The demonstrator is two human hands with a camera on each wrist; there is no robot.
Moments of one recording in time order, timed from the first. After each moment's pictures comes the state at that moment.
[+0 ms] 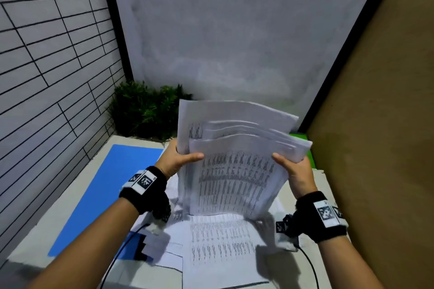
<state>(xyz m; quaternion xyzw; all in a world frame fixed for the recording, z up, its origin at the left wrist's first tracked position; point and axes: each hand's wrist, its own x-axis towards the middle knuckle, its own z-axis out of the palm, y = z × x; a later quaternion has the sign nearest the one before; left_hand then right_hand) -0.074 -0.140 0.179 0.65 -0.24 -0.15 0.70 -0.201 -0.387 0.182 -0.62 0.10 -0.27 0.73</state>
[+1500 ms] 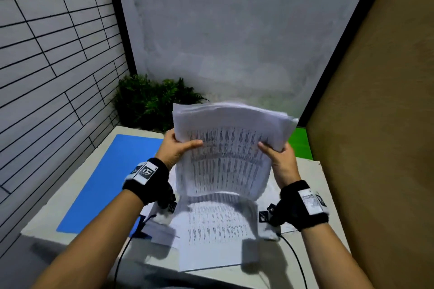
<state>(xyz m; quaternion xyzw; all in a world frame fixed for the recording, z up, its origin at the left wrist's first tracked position) -0.099 -0.146 0.175 0.67 -0.18 -0.09 0.71 -0.204 -0.379 0.169 -0.63 0.14 -0.24 0.73</state>
